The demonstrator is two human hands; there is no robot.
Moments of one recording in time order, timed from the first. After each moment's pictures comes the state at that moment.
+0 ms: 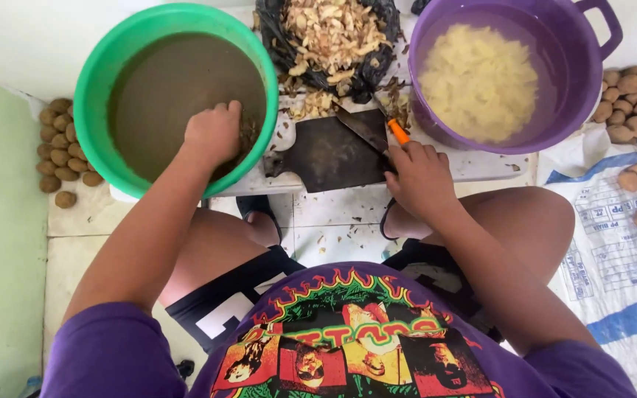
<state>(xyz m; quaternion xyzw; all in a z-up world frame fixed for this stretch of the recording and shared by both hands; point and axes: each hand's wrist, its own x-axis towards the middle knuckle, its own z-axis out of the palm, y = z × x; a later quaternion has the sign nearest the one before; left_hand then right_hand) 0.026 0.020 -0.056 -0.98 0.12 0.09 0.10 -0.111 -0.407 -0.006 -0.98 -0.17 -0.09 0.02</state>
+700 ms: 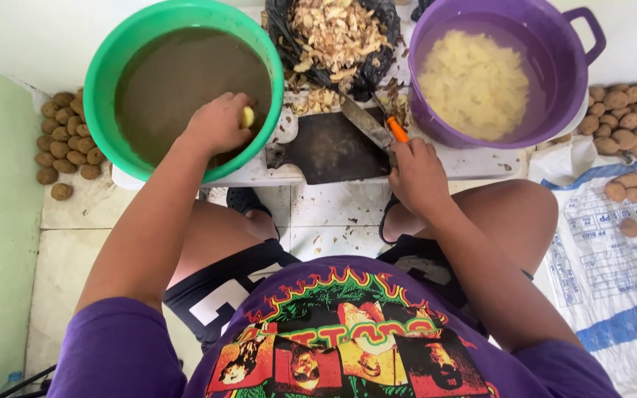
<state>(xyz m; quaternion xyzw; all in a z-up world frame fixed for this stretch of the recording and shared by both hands) -0.011 -0.010 0.020 -0.98 0.11 0.12 -0.07 -0.120 -0.403 -0.004 -0.98 -0.14 -0.09 0.09</state>
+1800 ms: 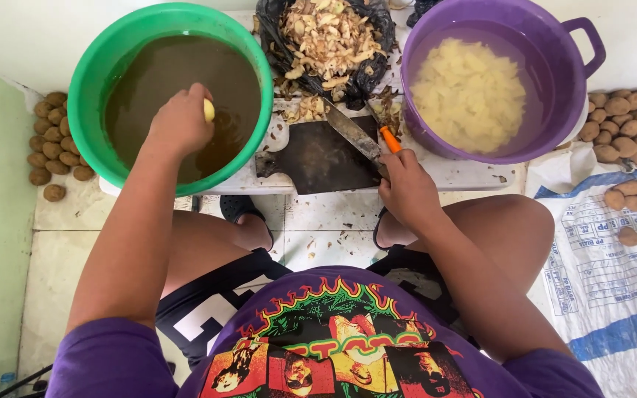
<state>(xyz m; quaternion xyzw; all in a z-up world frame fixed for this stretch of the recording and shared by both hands) -0.013 0.011 0.038 -0.99 -0.02 0.06 -0.10 -0.123 -0.403 0.010 -0.97 -0.13 -0.08 0.20</state>
